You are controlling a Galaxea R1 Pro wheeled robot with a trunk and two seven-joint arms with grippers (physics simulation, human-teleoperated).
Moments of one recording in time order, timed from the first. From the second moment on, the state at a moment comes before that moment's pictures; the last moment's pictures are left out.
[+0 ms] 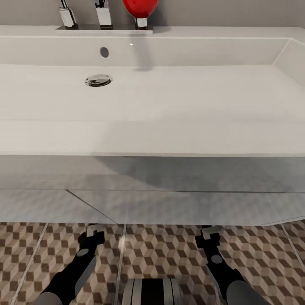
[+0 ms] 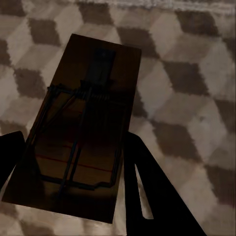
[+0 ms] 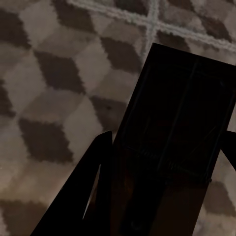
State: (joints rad) left arm -0.49 0.08 -0.23 -0.71 0.30 0.00 0.32; right arm -0.61 0.05 -0.35 -0.32 0.58 -0.31 -0.14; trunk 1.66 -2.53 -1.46
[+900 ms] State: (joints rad) left arm -0.50 0.07 -0.23 -0.72 0.29 0.00 0.32; right arm -0.61 0.05 -0.35 -0.32 0.58 -0.31 -0.14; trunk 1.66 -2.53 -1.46
